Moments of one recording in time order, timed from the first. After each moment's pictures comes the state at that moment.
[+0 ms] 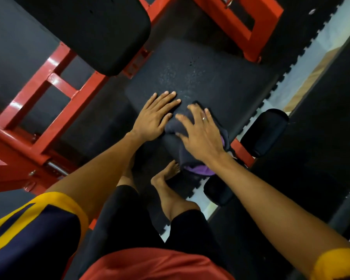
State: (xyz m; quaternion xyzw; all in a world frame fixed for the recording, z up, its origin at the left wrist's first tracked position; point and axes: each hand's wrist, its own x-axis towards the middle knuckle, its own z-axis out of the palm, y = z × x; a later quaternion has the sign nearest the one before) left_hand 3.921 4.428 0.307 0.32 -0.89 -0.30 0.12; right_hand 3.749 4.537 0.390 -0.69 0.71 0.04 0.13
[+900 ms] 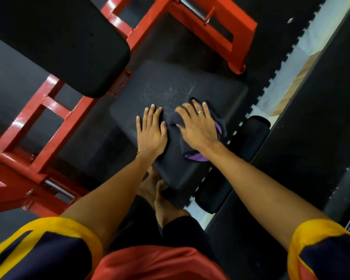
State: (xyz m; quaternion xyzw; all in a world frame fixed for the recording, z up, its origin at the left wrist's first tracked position) left_hand 3.845 4.471 0.334 0.57 -0.76 -0.32 0.05; right_hand 3.675 4.508 0.391 -0.67 0.74 0.03 0.08
